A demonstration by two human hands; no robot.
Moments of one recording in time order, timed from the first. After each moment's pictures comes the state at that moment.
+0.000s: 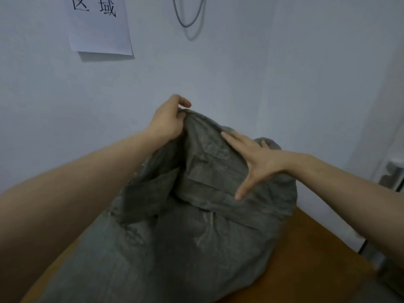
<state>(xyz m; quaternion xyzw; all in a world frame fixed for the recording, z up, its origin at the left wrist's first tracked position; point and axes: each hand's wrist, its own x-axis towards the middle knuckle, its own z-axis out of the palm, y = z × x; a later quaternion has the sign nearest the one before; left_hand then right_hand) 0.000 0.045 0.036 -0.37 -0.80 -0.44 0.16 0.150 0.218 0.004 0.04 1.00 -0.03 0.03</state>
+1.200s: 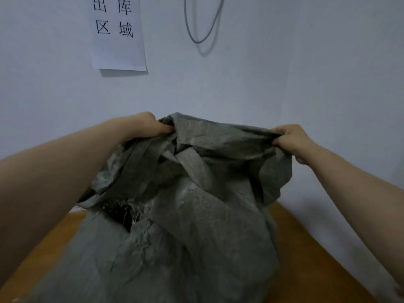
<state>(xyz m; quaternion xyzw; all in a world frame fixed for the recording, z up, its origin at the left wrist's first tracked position) 0.004 0.063 0.081 -0.15 -0.97 -0.20 0.03 0.116 0.364 0.034 0.17 0.86 -0.40 -0.27</state>
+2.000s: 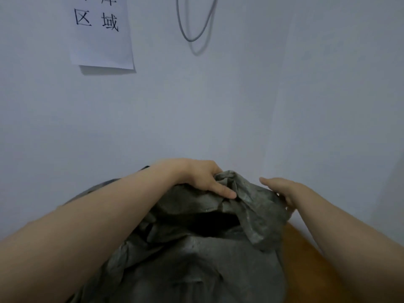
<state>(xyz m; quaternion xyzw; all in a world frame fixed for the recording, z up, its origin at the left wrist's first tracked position) 0.013 0.145 0.021 -0.46 -0.85 -0.16 -0.20 0.084 0.364 -0.041 0.43 0.75 -0.49 0.03</state>
